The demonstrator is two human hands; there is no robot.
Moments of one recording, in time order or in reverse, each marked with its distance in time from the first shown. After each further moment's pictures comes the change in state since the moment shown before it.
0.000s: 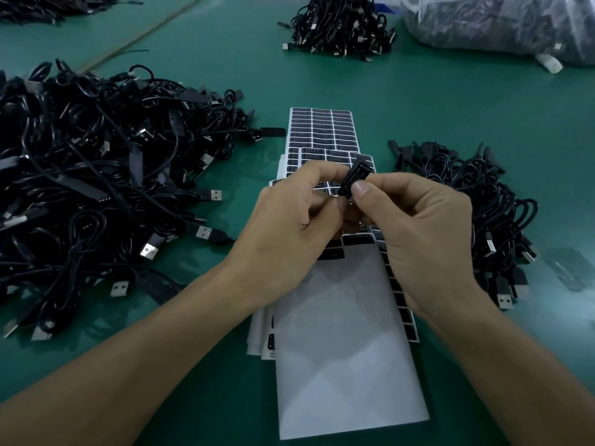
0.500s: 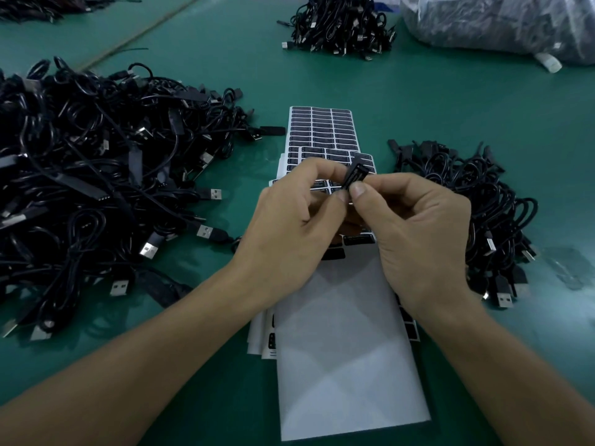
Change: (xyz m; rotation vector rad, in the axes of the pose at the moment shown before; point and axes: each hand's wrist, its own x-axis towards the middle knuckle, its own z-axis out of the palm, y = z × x) left_hand -0.001 0.005 0.005 -0.113 0.054 -0.064; right_hand -0.003 0.003 0.004 -0.079 0.037 -0.067
